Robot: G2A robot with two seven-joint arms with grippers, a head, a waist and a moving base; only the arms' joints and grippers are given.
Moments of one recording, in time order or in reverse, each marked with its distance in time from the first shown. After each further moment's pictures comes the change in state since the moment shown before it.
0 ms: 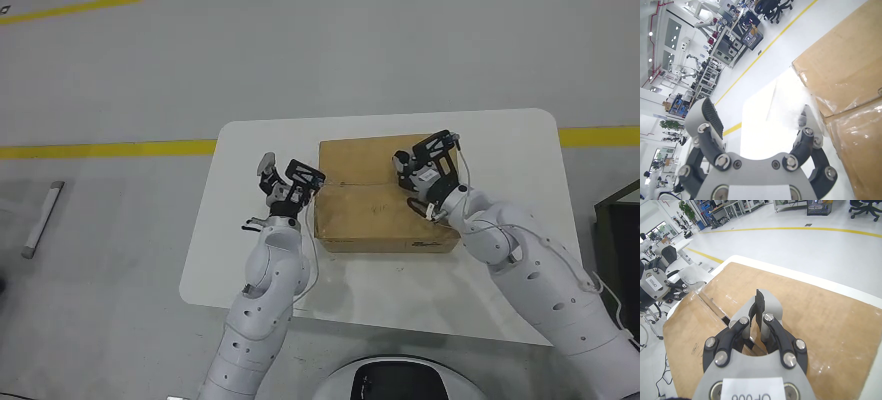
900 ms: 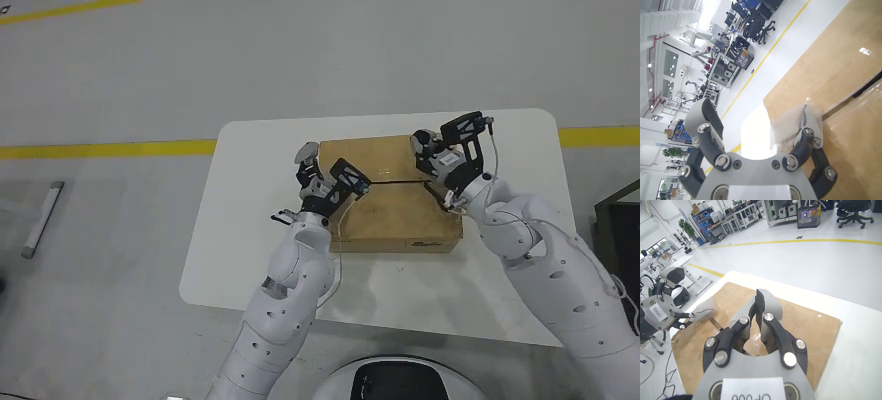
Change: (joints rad) left arm -0.048 -0.039 0.123 -0.022 0.089 -0.090 0.008; right arm -0.040 0.005 0.127 -0.096 0.031 0.012 0.002
